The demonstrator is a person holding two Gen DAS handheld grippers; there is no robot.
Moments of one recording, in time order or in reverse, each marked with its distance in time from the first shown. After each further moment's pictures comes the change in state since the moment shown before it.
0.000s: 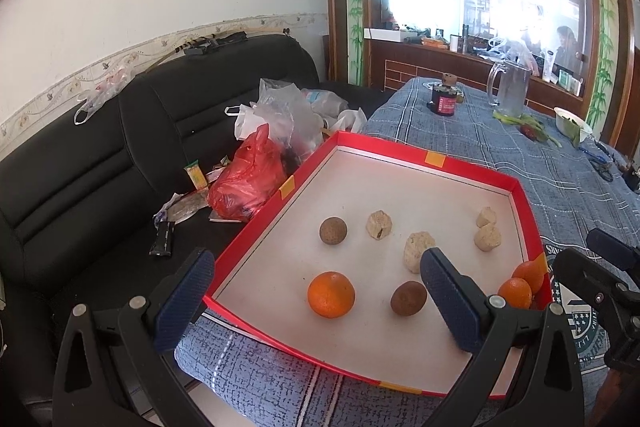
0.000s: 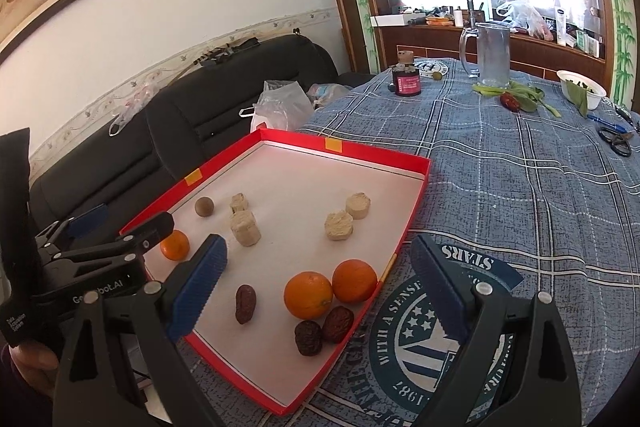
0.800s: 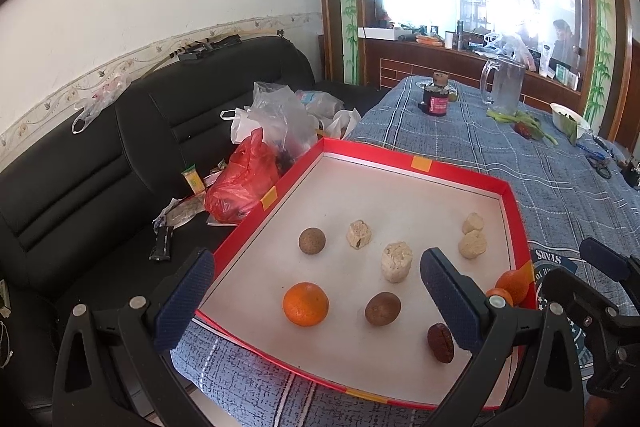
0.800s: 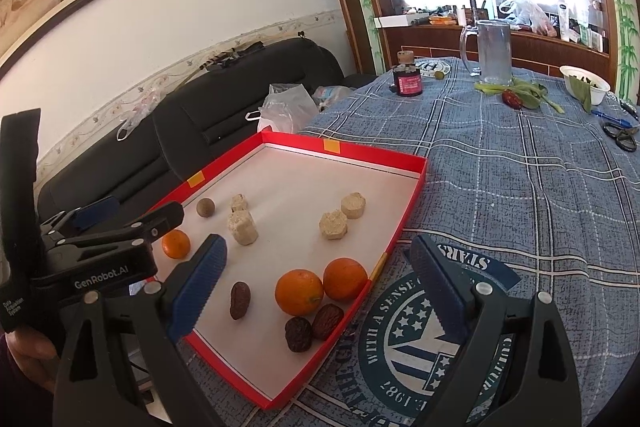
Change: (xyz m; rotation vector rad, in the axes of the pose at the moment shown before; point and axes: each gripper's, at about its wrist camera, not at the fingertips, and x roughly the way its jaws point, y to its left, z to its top) left arm -0.004 -0.014 0.008 0.023 0.004 0.004; right arm -0.004 -0.013 -0.002 0.008 -0.012 0.037
